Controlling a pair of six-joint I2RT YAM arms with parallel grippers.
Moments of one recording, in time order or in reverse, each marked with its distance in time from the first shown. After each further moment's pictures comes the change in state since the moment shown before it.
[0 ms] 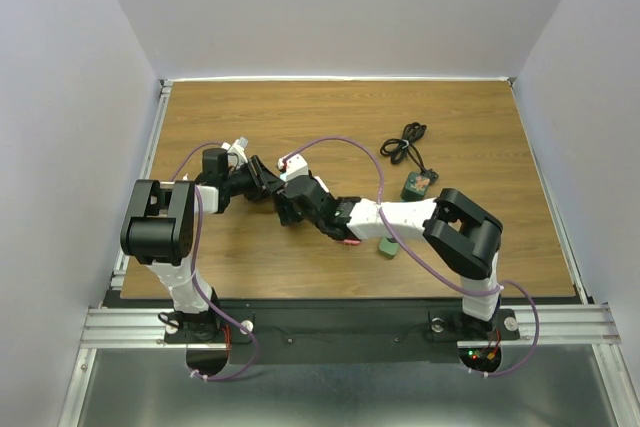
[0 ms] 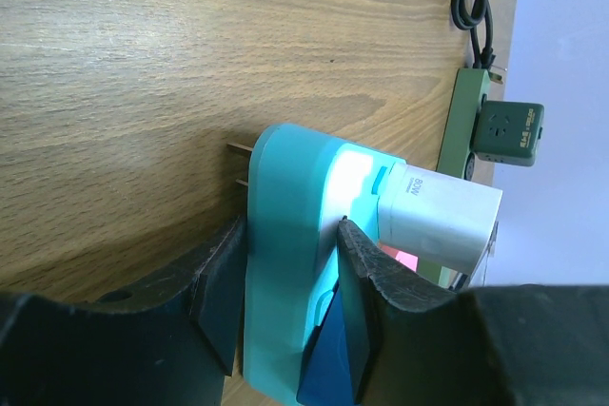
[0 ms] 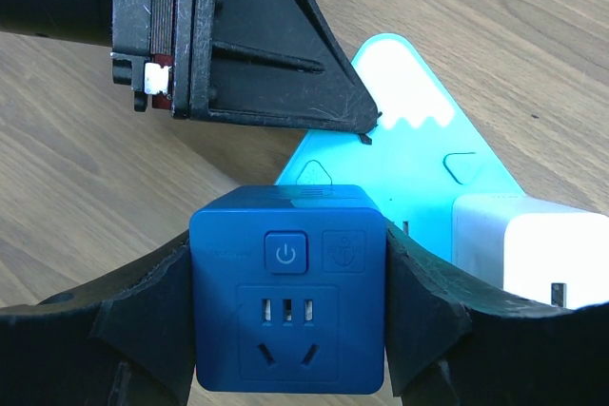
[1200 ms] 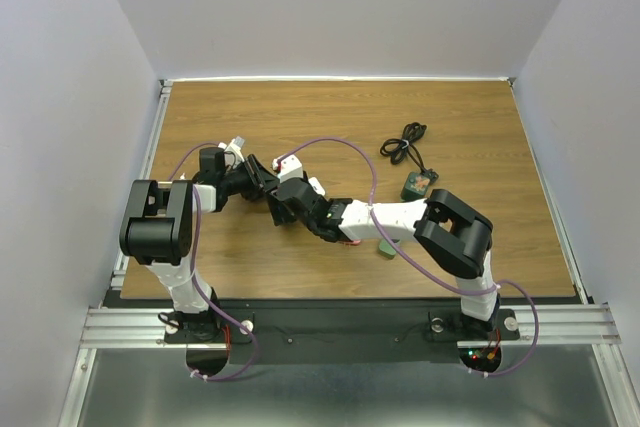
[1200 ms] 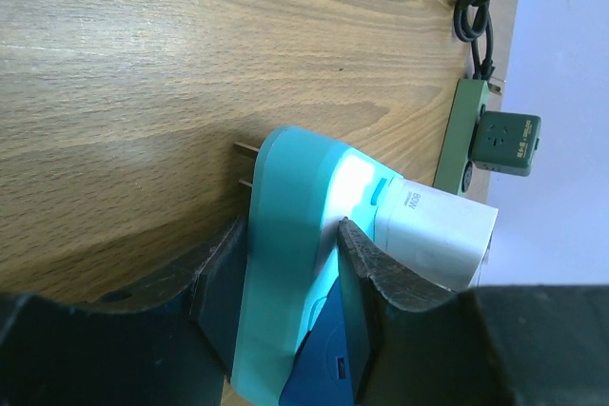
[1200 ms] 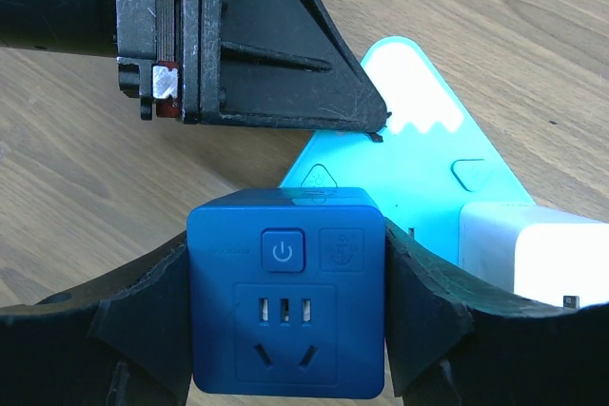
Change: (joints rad) left arm 0.018 0.000 0.012 -0.026 0.001 -0.008; right arm 0.025 0.056 0.059 -0.007 0.056 0.041
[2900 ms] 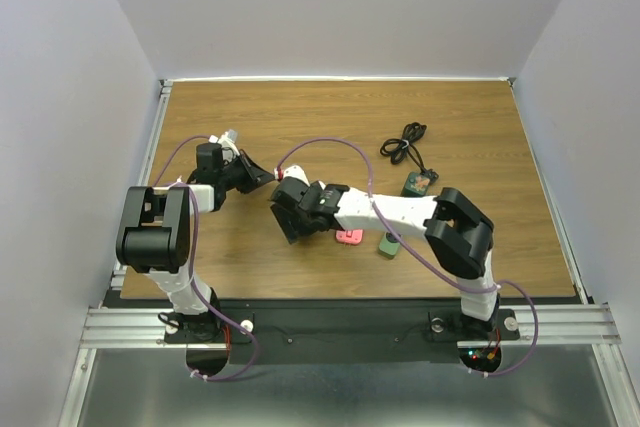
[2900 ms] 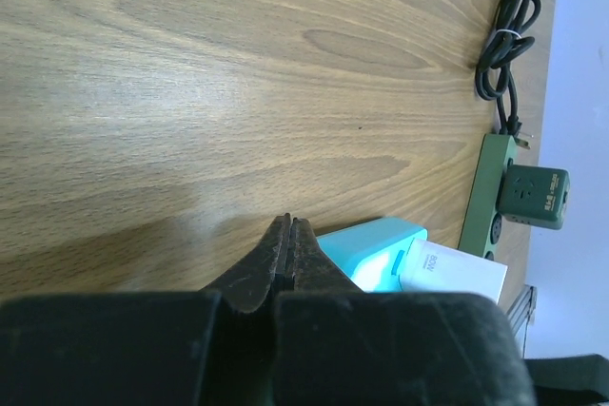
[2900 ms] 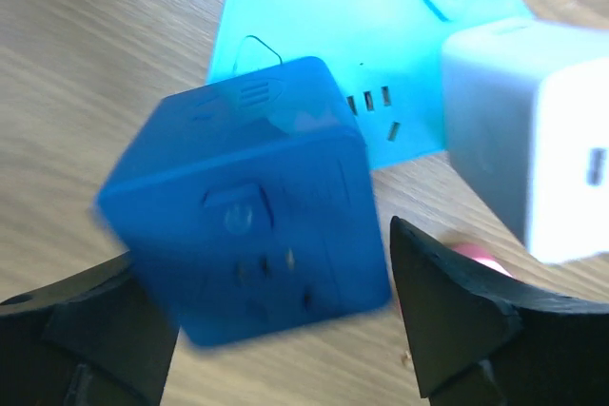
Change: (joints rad) left arm 0.003 -0.061 0.006 0.000 -0.150 0.035; right arm 0.001 -0.025 0.211 -0.661 0.002 0.084
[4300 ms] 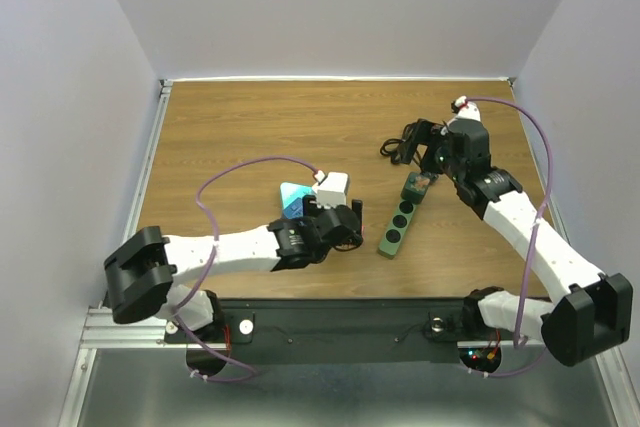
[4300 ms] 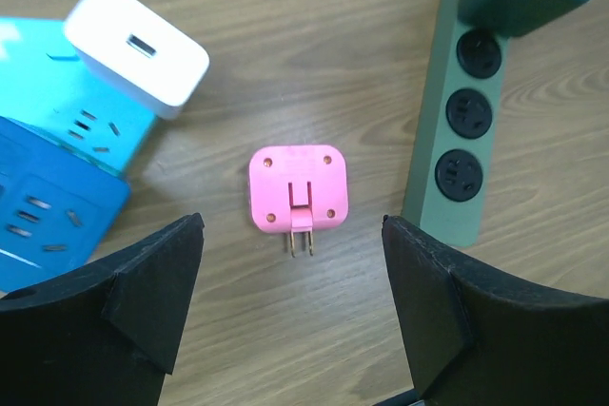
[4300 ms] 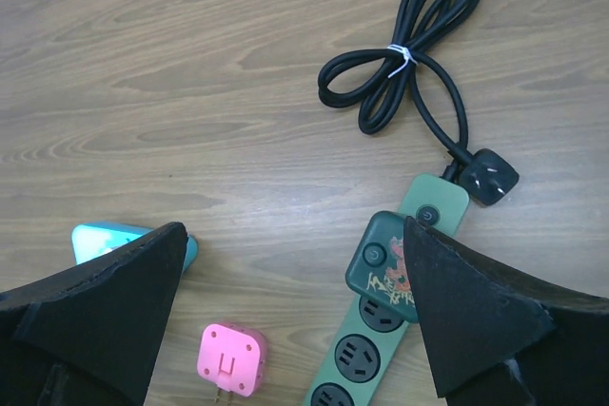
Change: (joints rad) left arm -1.130 -0.322 0.163 -0.585 -1.192 -0.095; right arm -0.747 -0.813 -0.525 0.298 -0.227 0.023
